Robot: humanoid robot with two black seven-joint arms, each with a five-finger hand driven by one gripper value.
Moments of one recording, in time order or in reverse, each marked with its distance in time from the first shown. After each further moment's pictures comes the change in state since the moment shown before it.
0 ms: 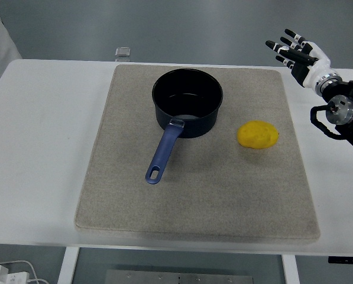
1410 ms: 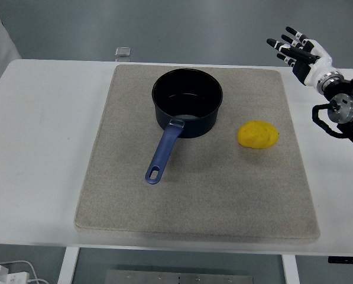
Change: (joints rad) left arm -0.001 0.000 -0.008 0.026 -0.006 0.011 0.000; right arm 0.007 -0.009 0.001 0.004 -0.004 0.006 0.003
